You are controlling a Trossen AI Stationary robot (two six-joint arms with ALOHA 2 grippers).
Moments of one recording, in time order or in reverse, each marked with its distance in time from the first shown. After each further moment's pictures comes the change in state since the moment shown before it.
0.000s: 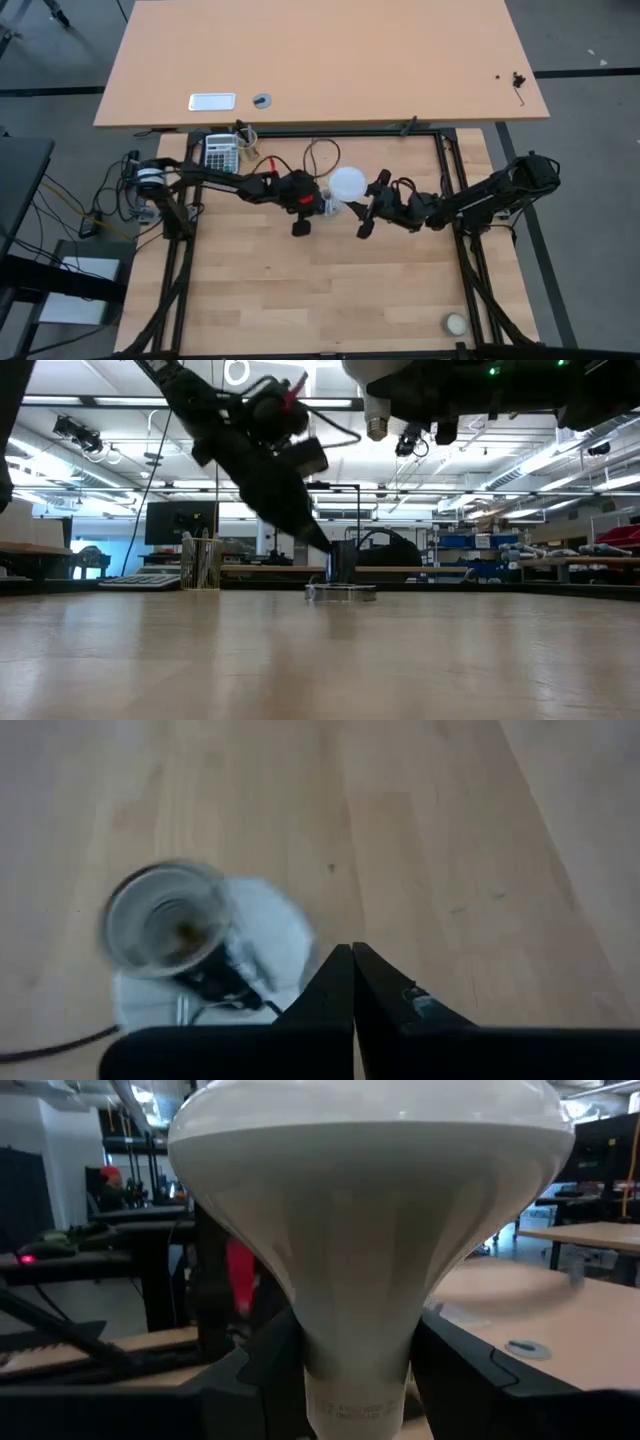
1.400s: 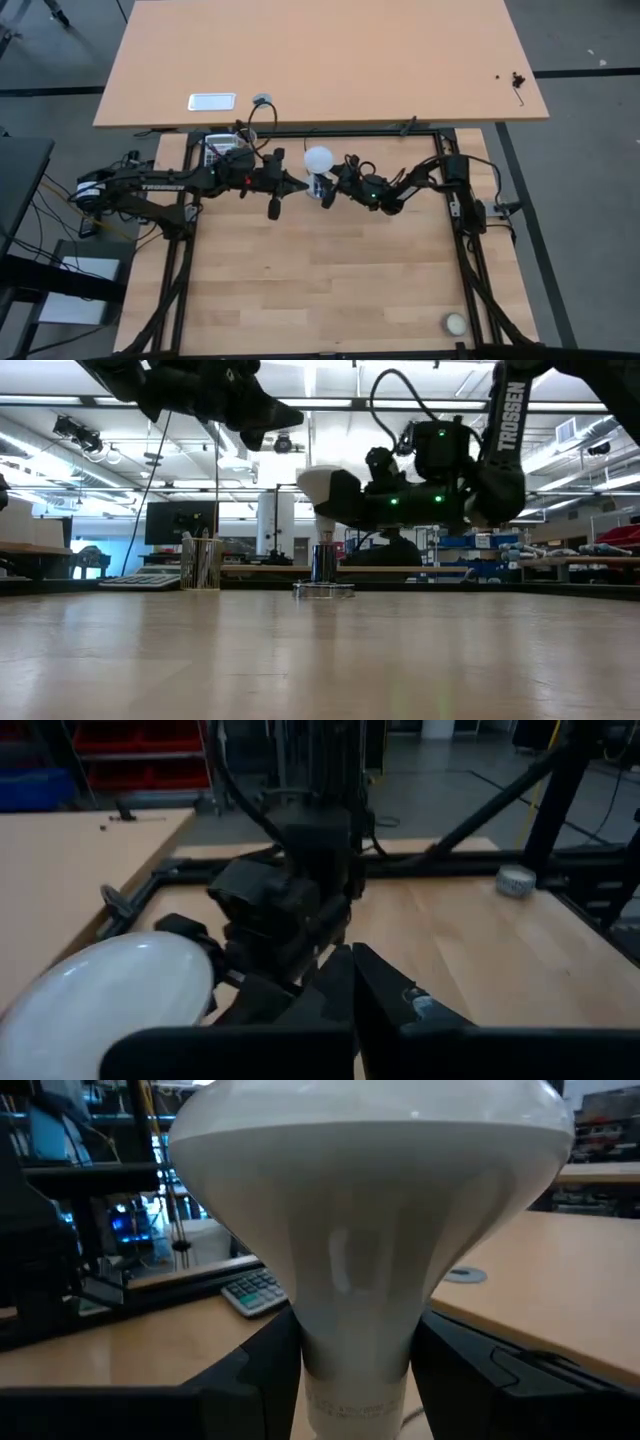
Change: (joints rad) left arm 0.088 -0.494 -0.241 0.311 0.090 -0.087; right arm -0.361 0.671 0.225 0.362 -0.178 0.099
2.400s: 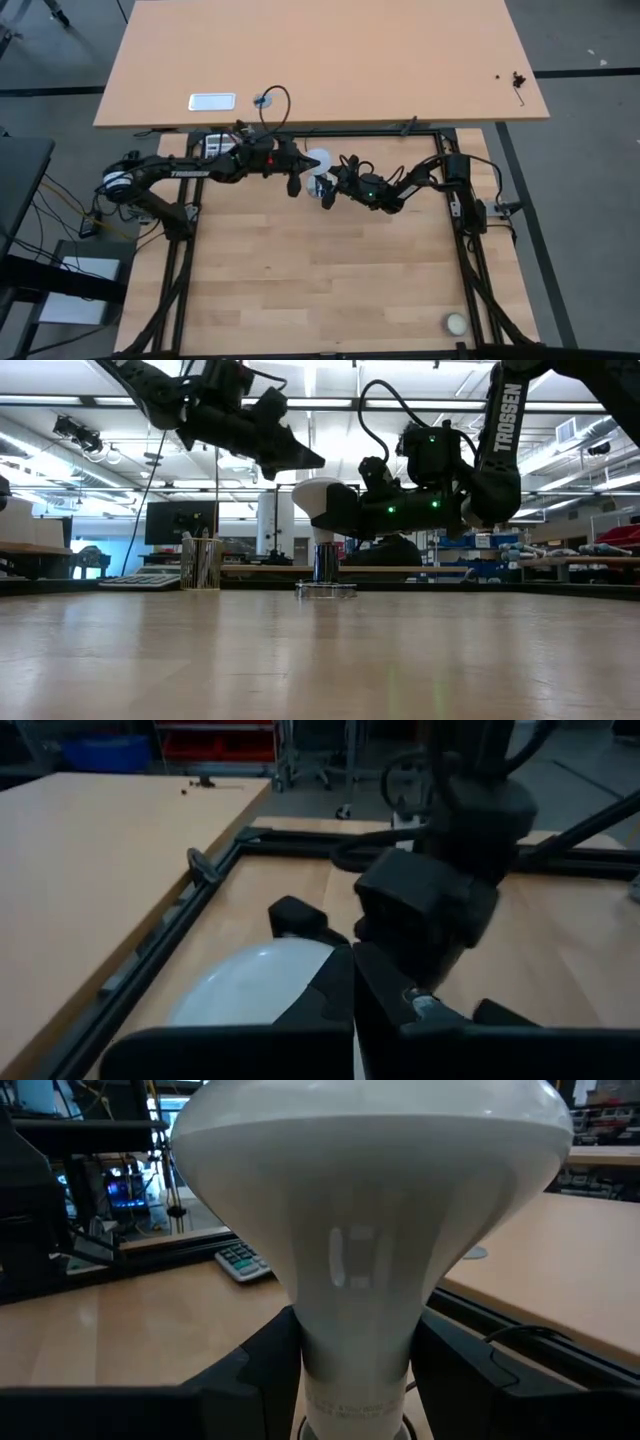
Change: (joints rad) left arm 0.159 0.246 0.115 0.084 -0.016 0.000; right arm -0.010 -0.001 0.005 -0.091 -0.016 -0.016
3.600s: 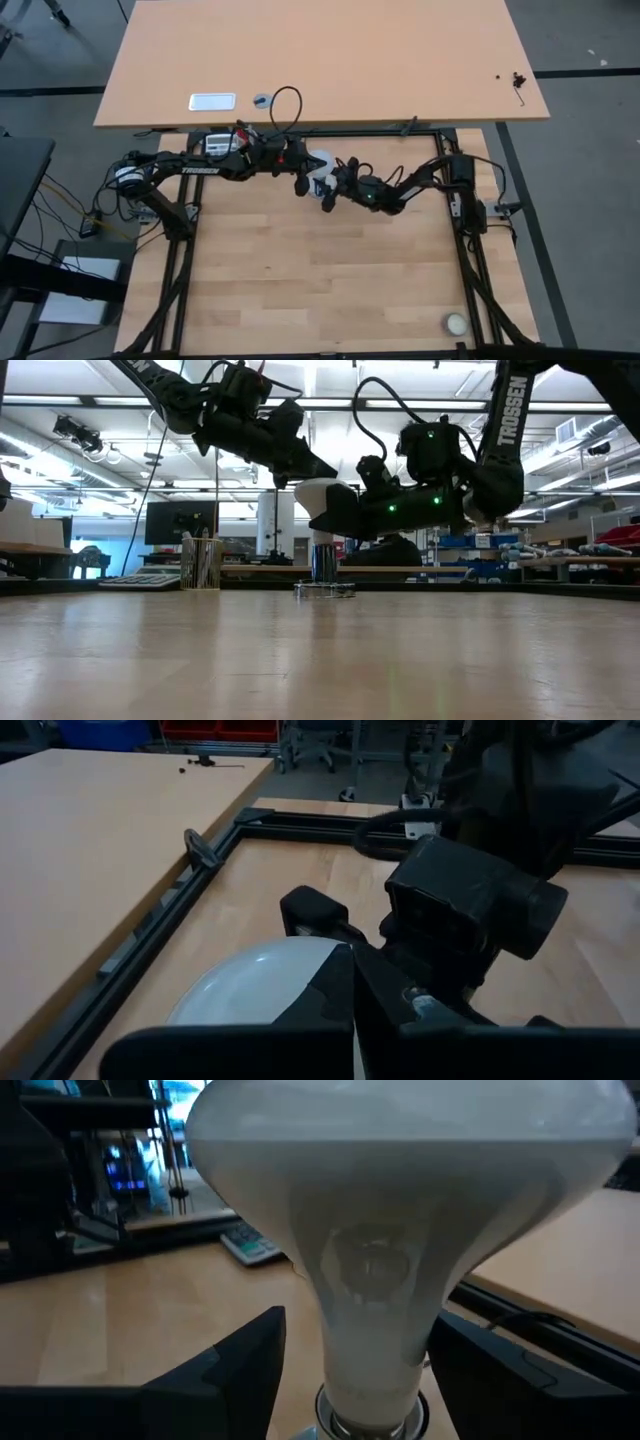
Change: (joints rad) left arm -0.001 0.103 0.067 -0.041 -0.025 0.001; right arm 0.033 -0.047 -0.002 -0.108 0.013 0.009
